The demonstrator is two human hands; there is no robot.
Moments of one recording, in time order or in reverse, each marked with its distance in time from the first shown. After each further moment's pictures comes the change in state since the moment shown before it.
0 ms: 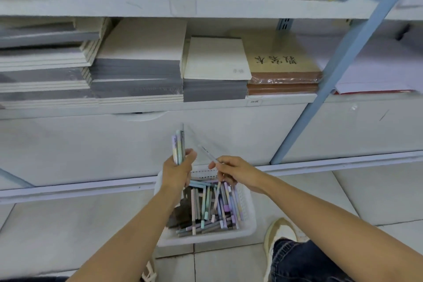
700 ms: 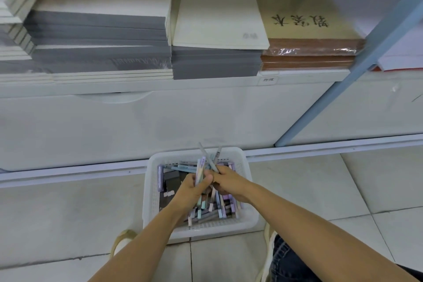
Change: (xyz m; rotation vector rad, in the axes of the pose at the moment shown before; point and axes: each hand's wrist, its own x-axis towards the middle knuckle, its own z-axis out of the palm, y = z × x) left_hand 0.017 -0.098 0.010 0.094 -0.448 -0.220; right_hand 0.045 0.071 0.034 0.156 -0.017 0.260
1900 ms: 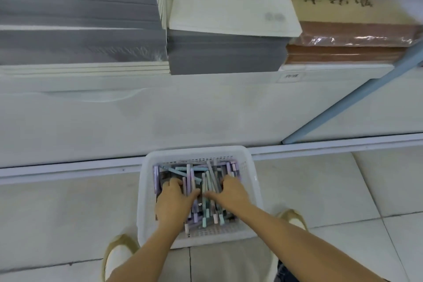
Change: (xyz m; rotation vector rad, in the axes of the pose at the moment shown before) left_hand 0.026 -0.051 -0.029 0.895 0.521 -0.222; right_hand 0.047 0.072 0.005 -0.677 0.356 0.177
